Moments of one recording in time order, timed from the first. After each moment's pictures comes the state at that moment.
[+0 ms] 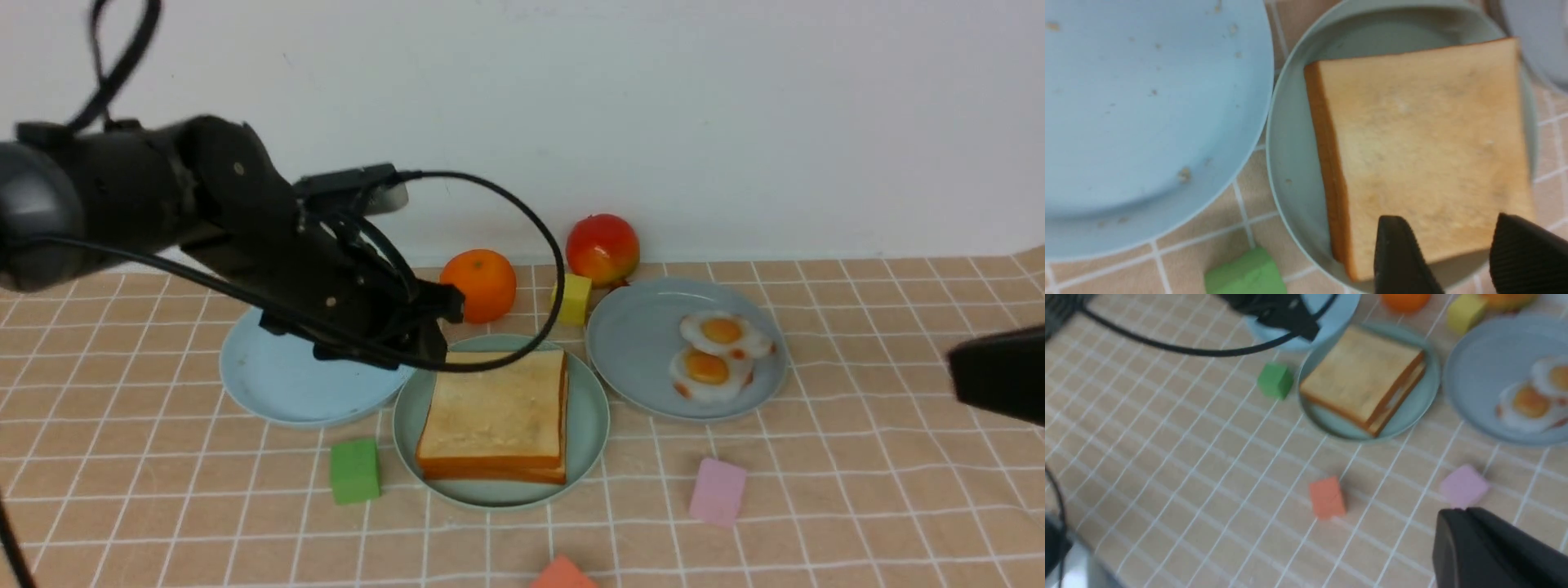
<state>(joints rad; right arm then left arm) 0.36 0.79 -0.98 0.41 0.90 -0.21 -0.32 1.72 -1.28 -0.40 0.67 0.08</state>
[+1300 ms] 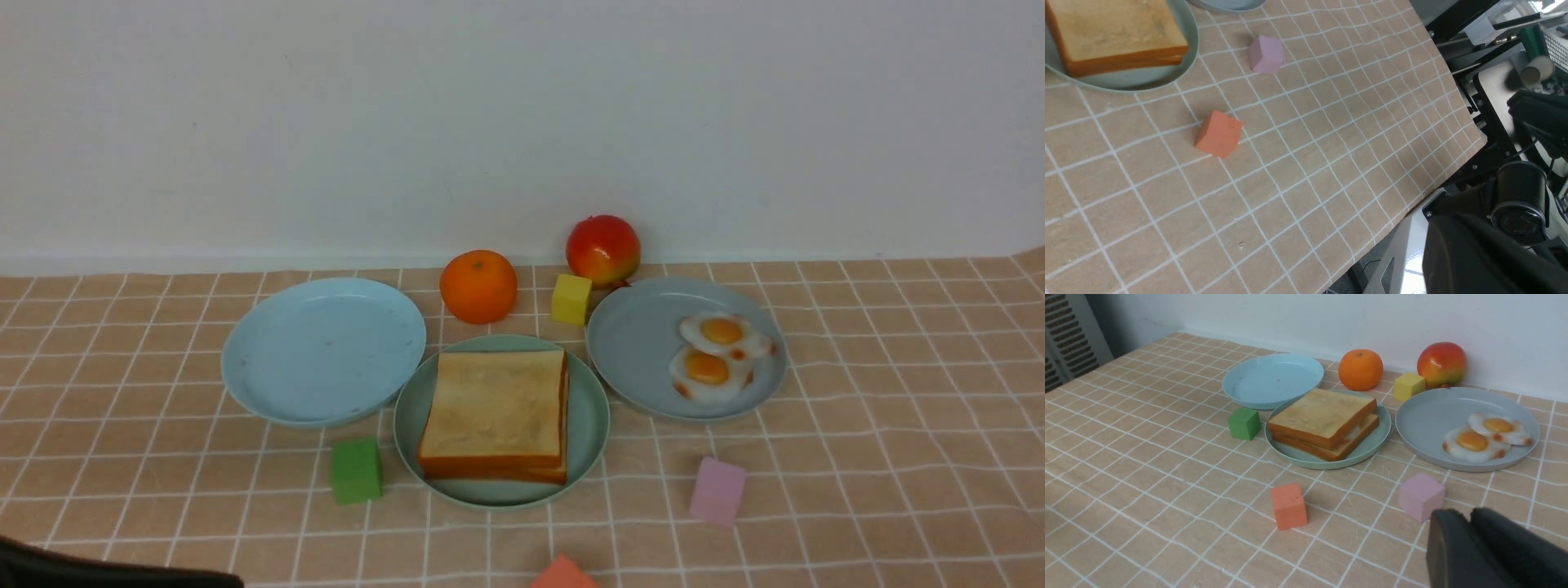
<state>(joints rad) 0.36 -0.01 -0.35 0.38 0.70 -0.26 -0.32 0.59 -0.81 -0.71 1.01 0.10</state>
